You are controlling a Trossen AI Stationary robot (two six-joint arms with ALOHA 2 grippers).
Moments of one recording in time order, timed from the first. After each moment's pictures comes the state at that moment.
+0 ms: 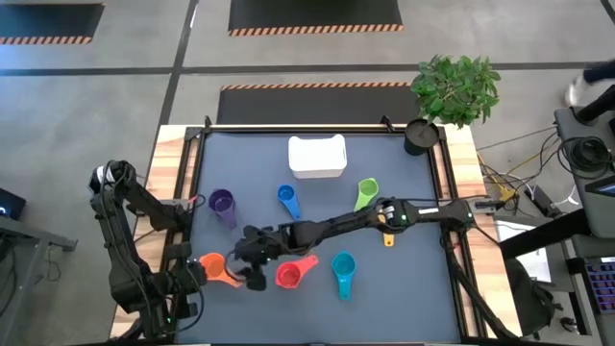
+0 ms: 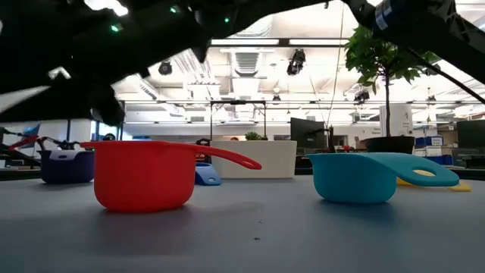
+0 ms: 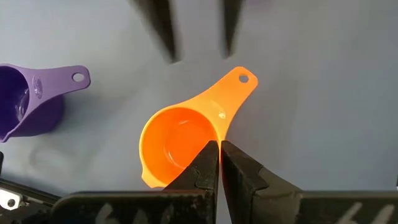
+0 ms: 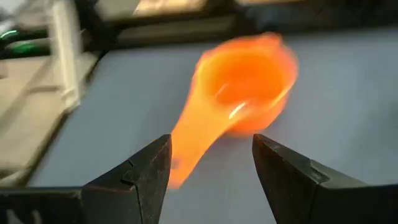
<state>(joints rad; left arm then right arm) -1.22 1.45 1.13 -1.27 -0.46 -1.44 0.17 2.62 2.35 -0.25 -0.21 0.20</state>
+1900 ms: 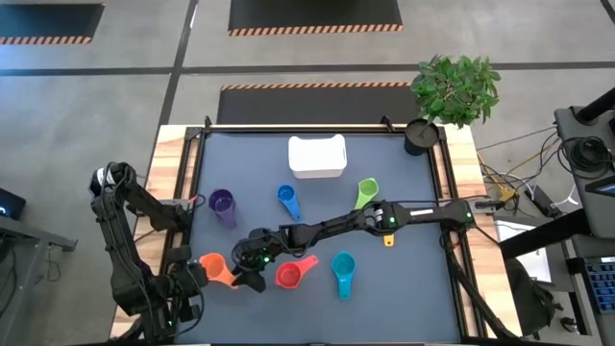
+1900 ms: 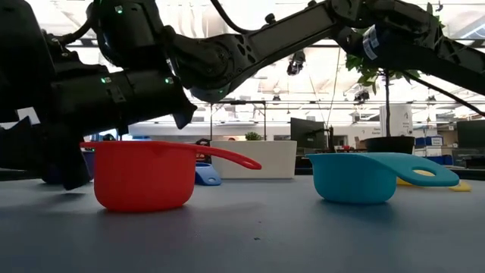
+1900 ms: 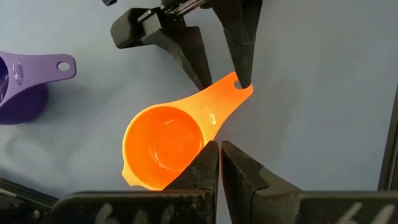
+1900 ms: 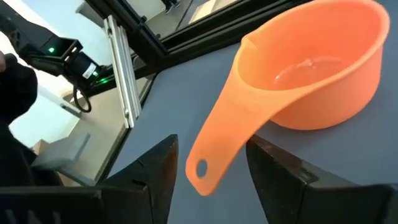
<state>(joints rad) -1.22 1.47 1.13 -1.24 -0.46 -1.50 0.15 2.78 2.35 0.13 -0.45 0.47</state>
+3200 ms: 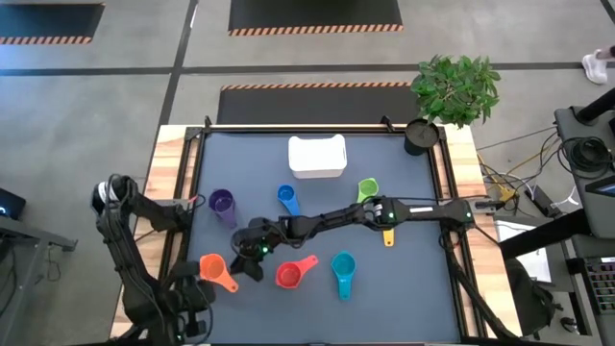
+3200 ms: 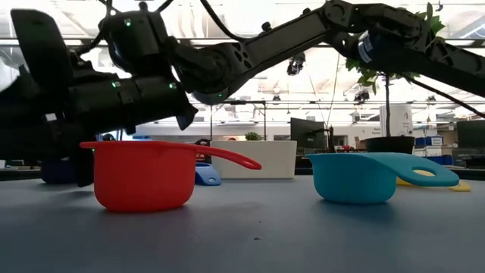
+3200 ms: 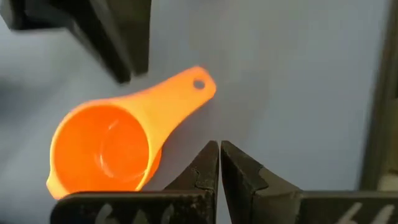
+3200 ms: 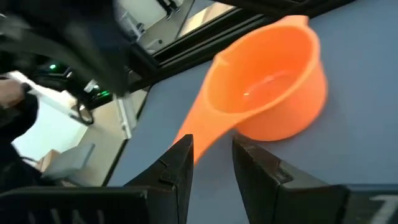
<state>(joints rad) -1.21 1.63 1.13 -1.06 -0.42 -1.45 0.10 2.77 2.35 0.14 -0.51 0.51</state>
